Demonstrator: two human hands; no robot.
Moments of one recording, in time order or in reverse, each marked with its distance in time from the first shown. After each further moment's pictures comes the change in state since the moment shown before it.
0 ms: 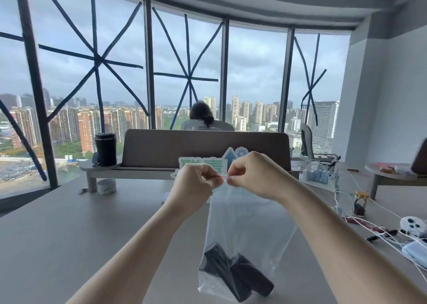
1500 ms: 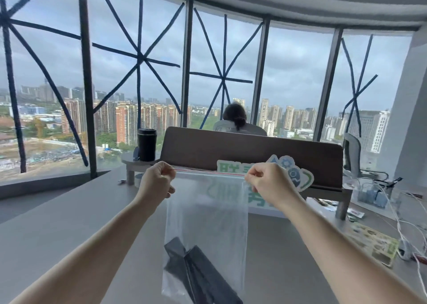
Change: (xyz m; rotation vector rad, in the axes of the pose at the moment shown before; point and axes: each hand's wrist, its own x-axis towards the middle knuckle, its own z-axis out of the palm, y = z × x) left_hand 0.049 -0.142 -0.134 -0.063 0.332 -0.238; right_hand 0.079 -0.019 0.089 0.079 0.148 0.103
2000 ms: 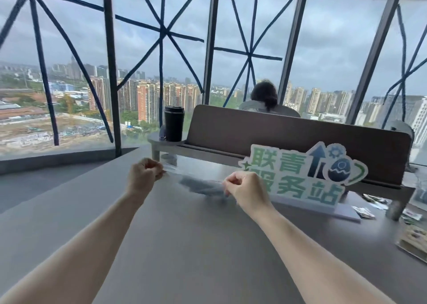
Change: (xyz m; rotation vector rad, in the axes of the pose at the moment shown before) left_hand 0.069 -0.123 -0.073 -0.193 0.179 -0.185; right_hand 0.030 -0.022 0.171 0.245 -0.150 0.012
